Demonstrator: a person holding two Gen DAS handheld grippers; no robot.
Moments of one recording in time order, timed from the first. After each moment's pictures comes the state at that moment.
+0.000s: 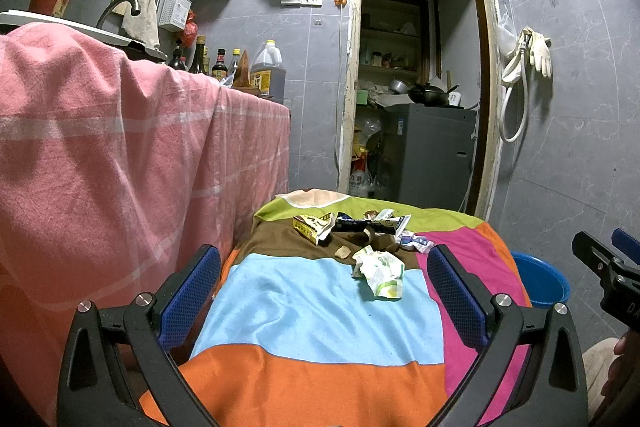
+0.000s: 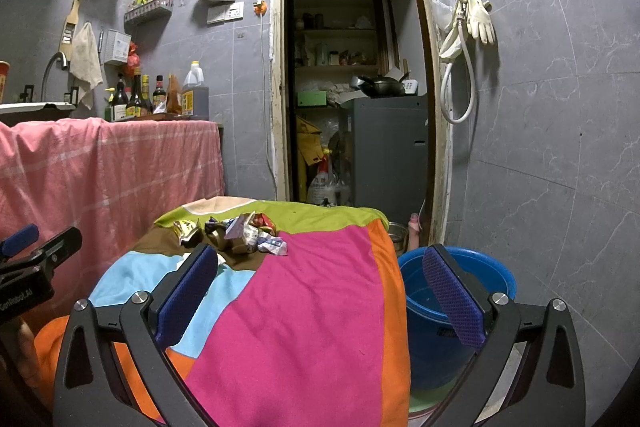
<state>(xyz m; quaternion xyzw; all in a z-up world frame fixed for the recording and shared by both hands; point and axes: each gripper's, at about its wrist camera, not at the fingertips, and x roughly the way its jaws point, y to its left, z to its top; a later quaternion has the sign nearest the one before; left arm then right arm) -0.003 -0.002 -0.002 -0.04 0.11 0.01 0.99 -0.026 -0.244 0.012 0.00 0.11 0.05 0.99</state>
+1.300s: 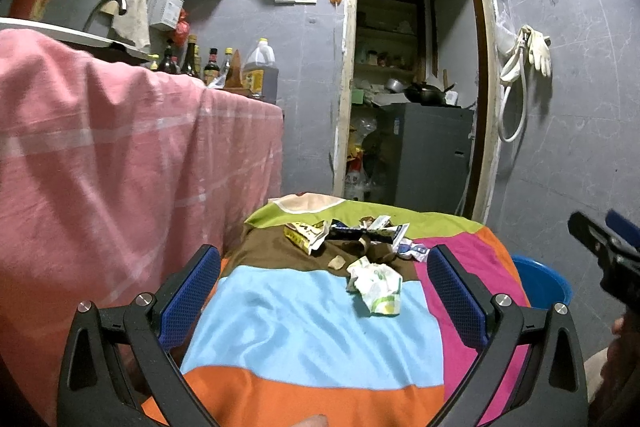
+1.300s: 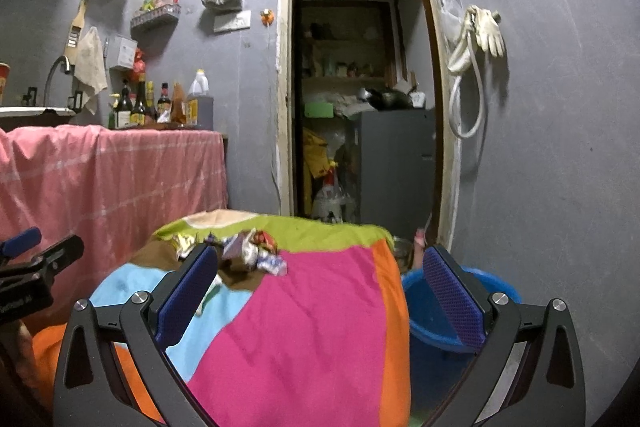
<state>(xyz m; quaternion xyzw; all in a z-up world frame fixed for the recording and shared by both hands) 0.027 -0.005 -0.006 -0.04 0.12 0.00 0.99 0.001 -0.245 0.017 -0.01 0.08 0.07 0.99</state>
